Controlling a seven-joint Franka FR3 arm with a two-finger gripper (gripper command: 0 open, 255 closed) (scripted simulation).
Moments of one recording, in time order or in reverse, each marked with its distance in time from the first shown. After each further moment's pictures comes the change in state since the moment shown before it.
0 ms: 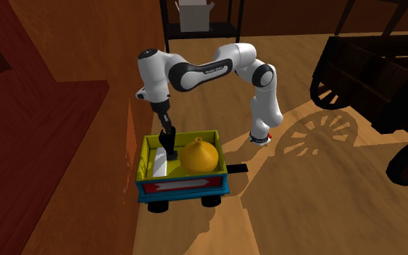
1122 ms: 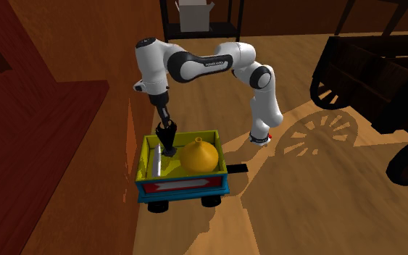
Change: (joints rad) arm 0.007 0.043 0.002 0.156 -0.006 -0.112 0.007
